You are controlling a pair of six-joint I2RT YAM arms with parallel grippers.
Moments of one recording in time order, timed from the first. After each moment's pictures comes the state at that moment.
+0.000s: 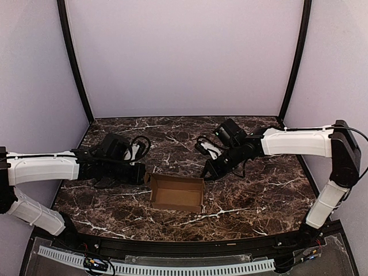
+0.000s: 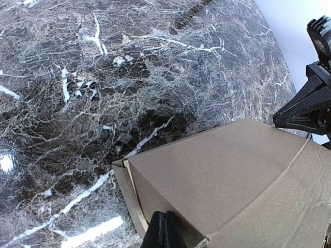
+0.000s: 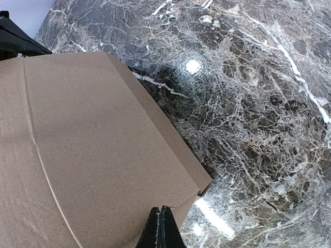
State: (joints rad) left arm -0.75 1.30 0.75 -0.27 0.20 -0.59; right arm 0.83 1.68 1.17 -0.51 -0.41 0.26
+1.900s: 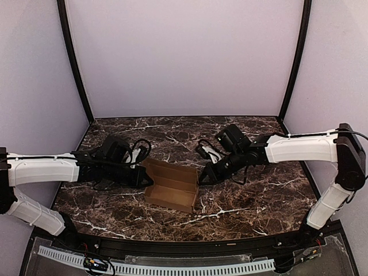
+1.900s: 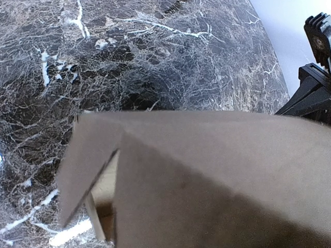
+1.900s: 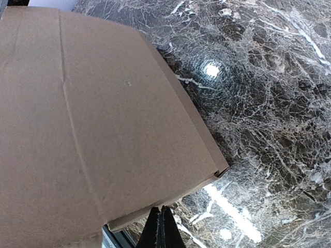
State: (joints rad) left arm -0.76 1.29 0.72 -0.25 0.27 -0.61; right arm 0.86 1.62 1.06 -0.37 -0.46 0.43
